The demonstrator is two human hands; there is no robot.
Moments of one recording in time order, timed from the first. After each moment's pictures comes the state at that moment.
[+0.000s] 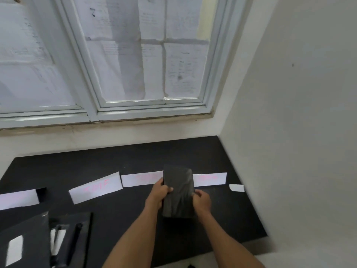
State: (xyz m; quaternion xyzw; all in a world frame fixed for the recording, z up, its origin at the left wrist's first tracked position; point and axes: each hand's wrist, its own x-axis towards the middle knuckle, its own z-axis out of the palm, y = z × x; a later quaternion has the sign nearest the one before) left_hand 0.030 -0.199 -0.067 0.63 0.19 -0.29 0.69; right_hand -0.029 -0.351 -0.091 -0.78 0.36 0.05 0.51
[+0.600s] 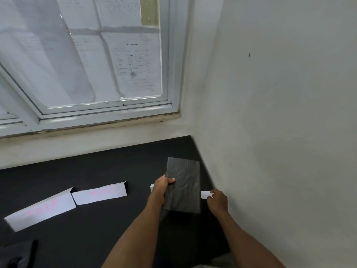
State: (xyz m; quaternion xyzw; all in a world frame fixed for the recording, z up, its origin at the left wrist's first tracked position) left_hand 0.086 -0.397 -0.081 0.59 0.22 -0.35 0.70; right_hand -0.005 -0.594 -0.125 -0.84 0.38 0.08 0.37
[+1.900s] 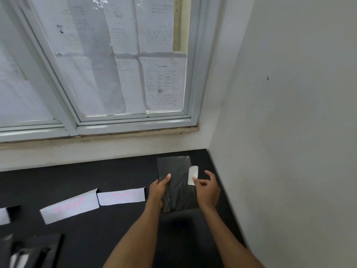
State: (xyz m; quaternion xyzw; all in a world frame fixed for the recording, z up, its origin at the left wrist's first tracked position) left_hand 0.074 -0.325 -0.031 0.57 0.24 -0.22 0.75; right_hand 0.035 -0.482 -0.037 -0.80 0.29 -0.16 0.51
